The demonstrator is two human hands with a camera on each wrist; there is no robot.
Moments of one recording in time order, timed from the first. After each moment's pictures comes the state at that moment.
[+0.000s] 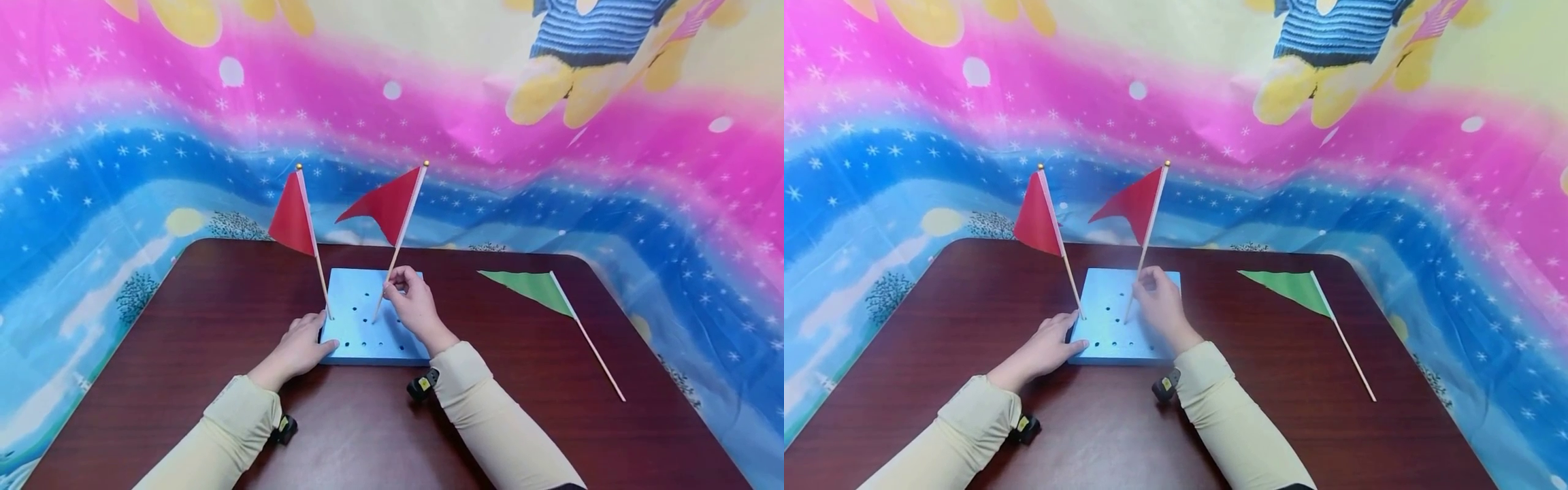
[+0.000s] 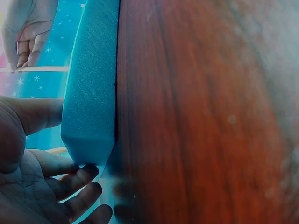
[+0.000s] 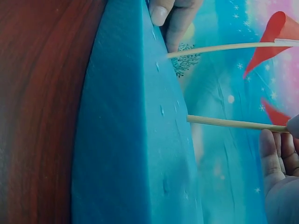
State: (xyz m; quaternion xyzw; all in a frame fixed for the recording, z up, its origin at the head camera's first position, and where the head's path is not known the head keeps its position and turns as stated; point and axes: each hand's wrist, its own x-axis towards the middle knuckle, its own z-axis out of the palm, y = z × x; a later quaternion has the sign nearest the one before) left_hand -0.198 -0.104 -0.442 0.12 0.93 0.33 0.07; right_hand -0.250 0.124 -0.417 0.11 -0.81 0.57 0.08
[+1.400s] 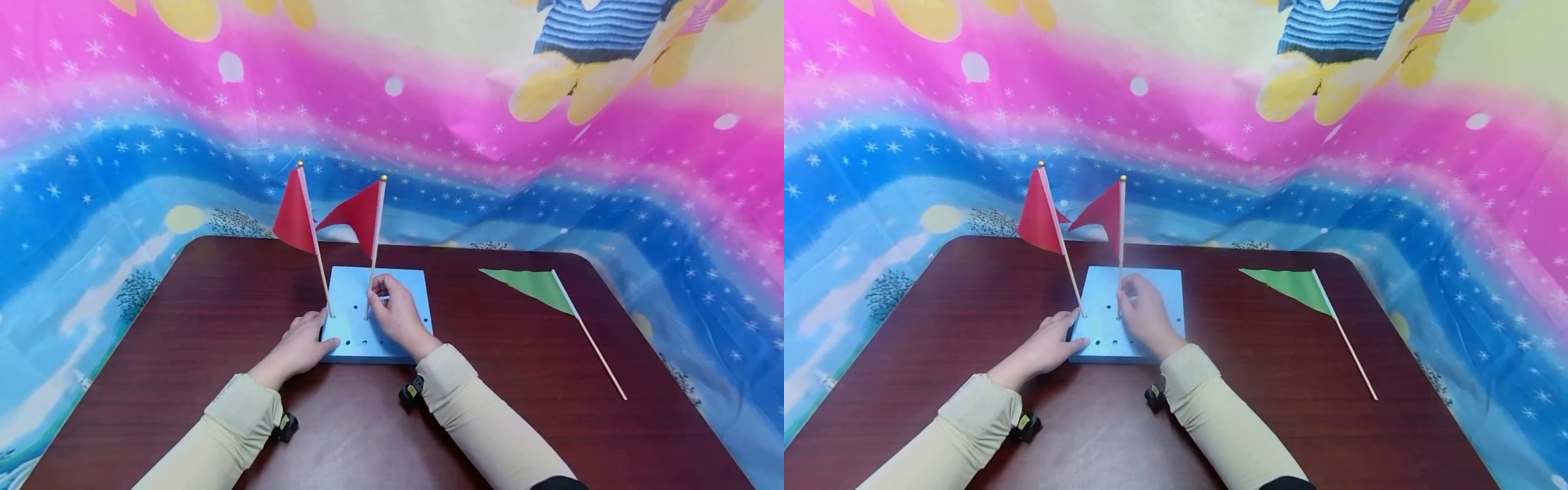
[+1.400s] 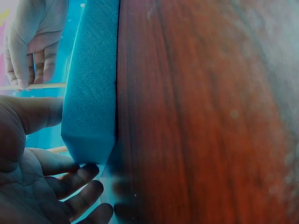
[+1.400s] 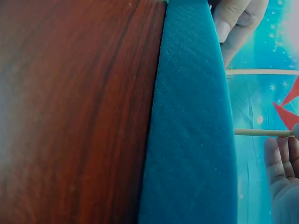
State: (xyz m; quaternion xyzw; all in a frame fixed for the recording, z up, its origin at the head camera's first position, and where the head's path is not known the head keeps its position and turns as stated) left_hand -0.202 -0.104 -0.446 0.11 0.94 0.32 0.07; right_hand -0.243 0.103 -0.428 0.18 -0.85 0.48 0.08
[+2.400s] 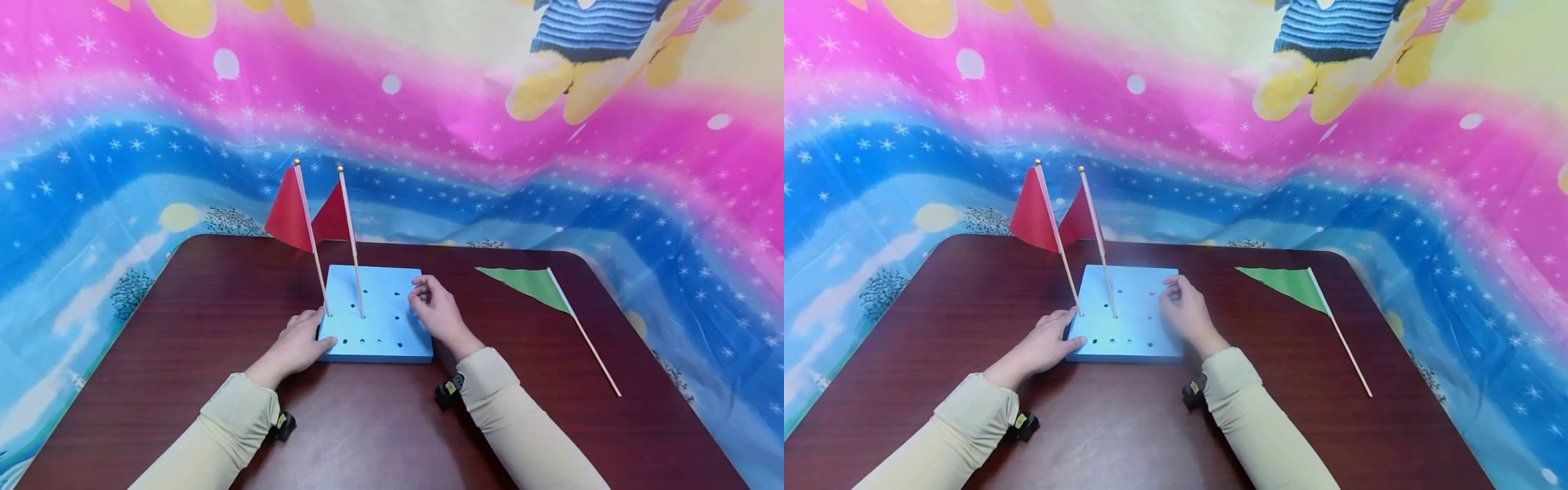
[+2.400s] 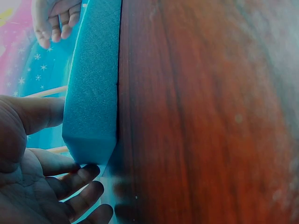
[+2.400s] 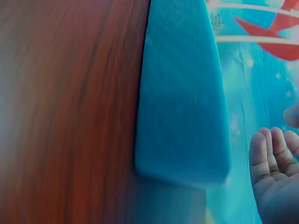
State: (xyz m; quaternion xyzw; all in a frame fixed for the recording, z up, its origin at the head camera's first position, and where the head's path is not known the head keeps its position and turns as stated) left_hand -0.203 -0.106 -0.448 0.12 0.94 0.32 0.08; right_hand -0.243 0.177 -0.431 0.09 -0.87 0.48 0.05
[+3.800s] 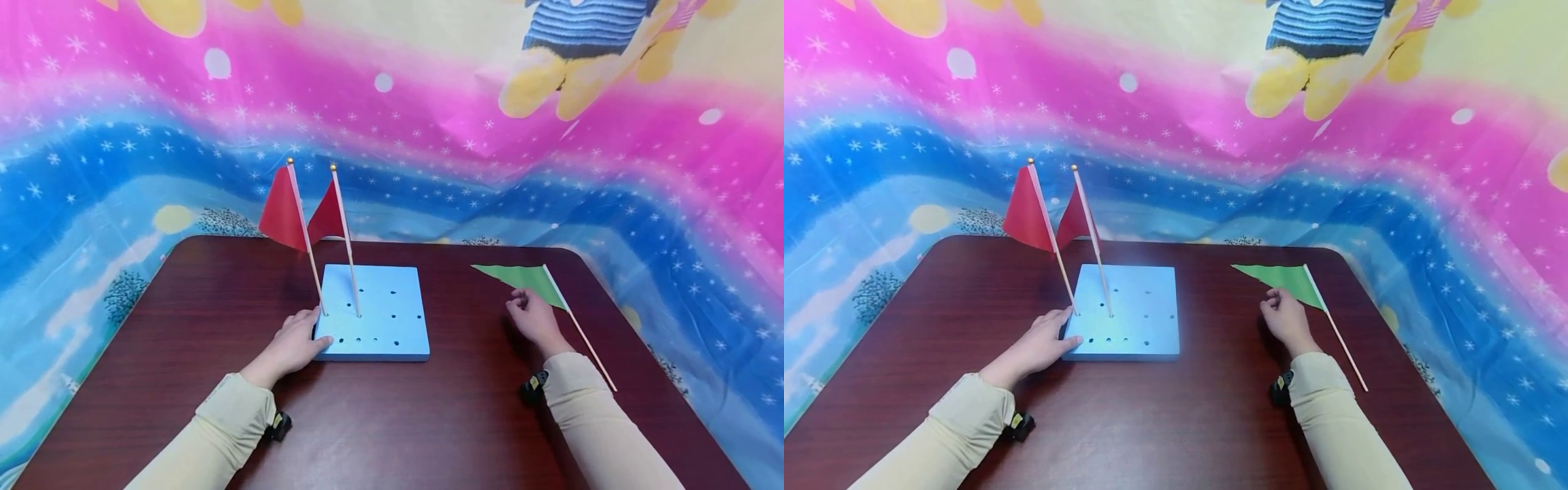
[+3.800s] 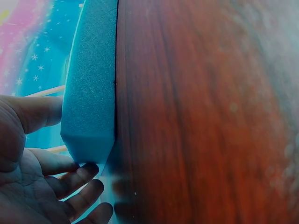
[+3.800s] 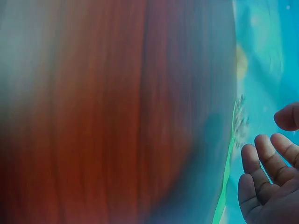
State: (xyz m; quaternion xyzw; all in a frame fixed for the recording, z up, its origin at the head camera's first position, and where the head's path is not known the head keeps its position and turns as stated) left_hand -0.201 -0.106 -0.443 0.12 0.93 0.32 0.08; right_hand -0.238 0.360 -0.440 -0.04 -0.94 0.33 0.05
